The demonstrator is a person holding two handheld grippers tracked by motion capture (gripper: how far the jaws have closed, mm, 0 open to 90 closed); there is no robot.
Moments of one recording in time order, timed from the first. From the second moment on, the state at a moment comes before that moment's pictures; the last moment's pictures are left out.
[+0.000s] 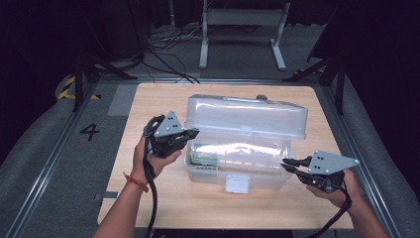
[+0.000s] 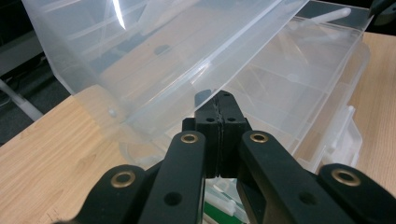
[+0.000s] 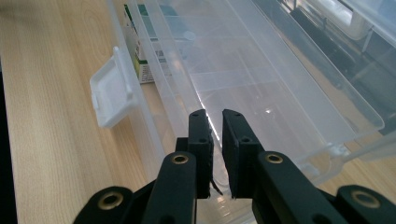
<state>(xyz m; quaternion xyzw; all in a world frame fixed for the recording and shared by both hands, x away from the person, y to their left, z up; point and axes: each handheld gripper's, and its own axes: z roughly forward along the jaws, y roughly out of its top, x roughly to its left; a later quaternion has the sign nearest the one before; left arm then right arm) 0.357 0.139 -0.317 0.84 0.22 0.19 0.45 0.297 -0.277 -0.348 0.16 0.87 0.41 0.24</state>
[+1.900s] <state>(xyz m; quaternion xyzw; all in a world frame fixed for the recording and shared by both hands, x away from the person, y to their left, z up) 0.313 0.157 -0.358 0.87 0.19 0.16 0.43 0.279 -0.312 -0.368 0.21 0.85 0.42 0.23</state>
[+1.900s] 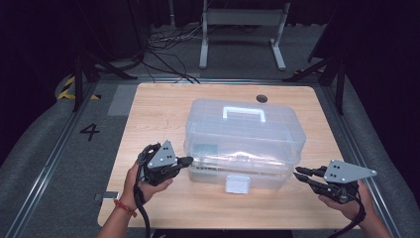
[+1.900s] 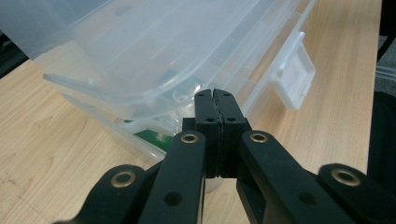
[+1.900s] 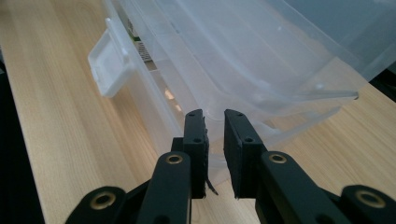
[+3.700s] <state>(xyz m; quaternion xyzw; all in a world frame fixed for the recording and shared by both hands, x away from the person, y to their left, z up) 0.302 0.233 -0.469 0.90 0.29 0.12 0.29 0.289 -0.431 -0.477 0.39 0.81 0.38 0.21</state>
